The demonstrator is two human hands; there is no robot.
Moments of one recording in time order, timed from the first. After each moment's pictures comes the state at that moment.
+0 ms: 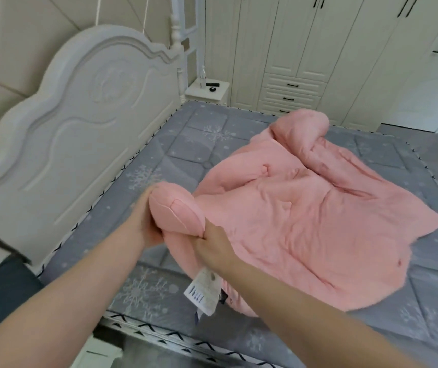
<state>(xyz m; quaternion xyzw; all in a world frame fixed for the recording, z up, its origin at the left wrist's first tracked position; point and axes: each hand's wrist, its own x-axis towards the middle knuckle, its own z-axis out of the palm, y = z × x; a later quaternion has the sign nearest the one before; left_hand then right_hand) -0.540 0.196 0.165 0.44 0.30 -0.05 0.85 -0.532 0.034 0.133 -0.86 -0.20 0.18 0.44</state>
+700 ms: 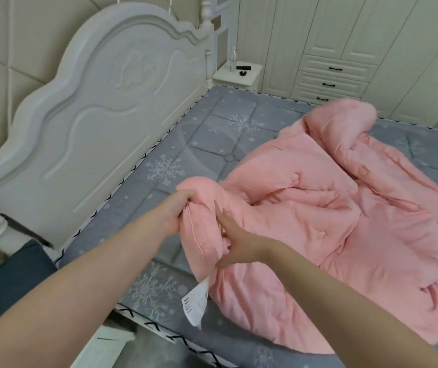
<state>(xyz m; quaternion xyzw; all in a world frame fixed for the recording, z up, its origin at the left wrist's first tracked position) -0.457 0.180 0.156 0.57 0.41 -0.05 0.71 -0.407 0.010 0.095 -0.79 -0.38 0.40 0.26</state>
